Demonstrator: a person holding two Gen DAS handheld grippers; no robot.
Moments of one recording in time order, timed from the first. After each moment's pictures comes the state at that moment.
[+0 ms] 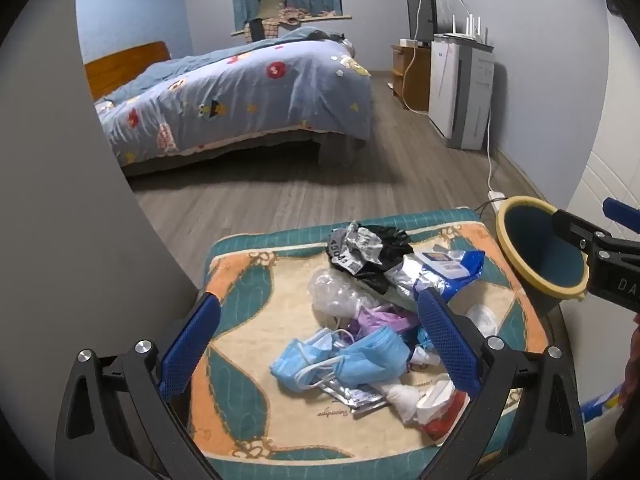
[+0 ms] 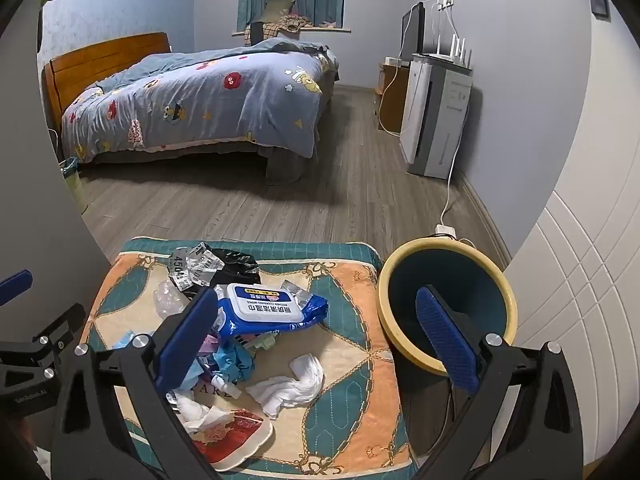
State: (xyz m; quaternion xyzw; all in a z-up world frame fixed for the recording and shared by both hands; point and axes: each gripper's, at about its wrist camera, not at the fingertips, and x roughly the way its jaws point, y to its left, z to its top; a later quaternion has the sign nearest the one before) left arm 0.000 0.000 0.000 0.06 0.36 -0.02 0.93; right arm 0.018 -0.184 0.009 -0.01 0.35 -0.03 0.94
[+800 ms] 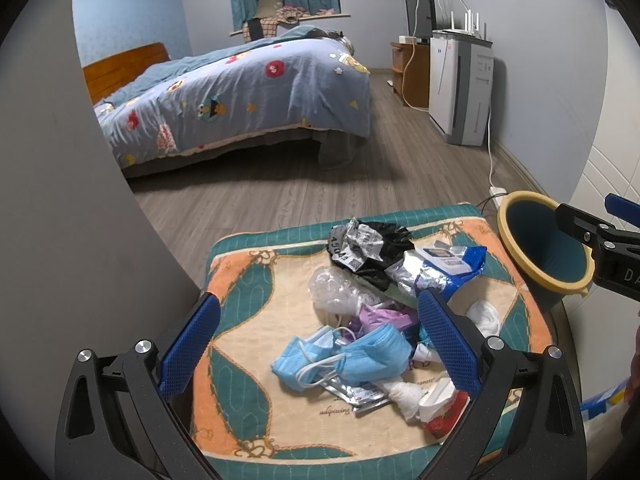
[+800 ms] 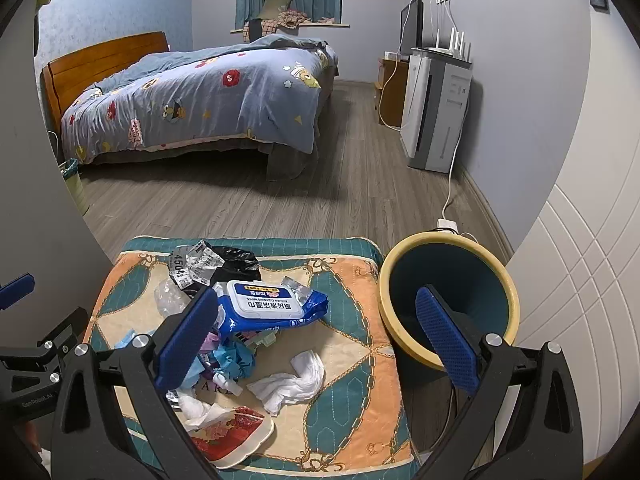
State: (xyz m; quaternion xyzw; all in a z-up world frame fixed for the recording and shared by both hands) left arm 0.000 -0.002 -0.001 0.07 0.36 -0.02 0.93; right arm 0.019 -0.188 0.008 0.00 0.35 -0.02 0.94
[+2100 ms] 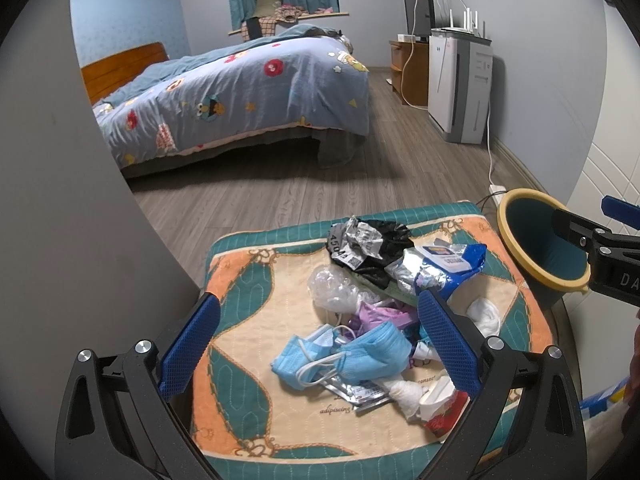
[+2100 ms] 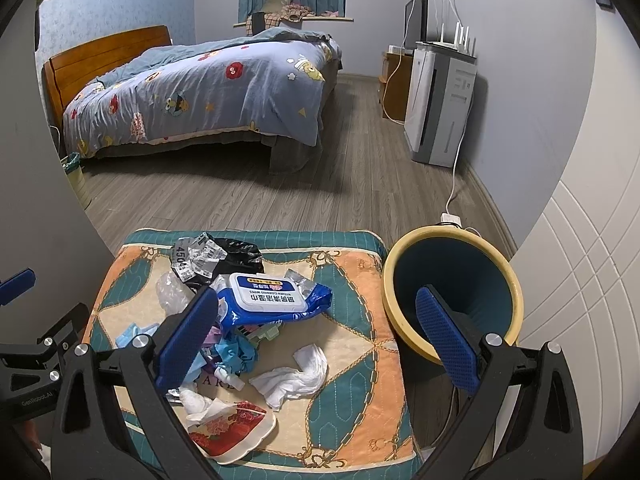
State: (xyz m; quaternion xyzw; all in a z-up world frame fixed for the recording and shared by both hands) left arm 0.000 -0.003 -0.001 0.07 0.37 -0.02 0.93; right arm 0.022 -0.187 0.002 0.00 0.36 -0.01 0.93
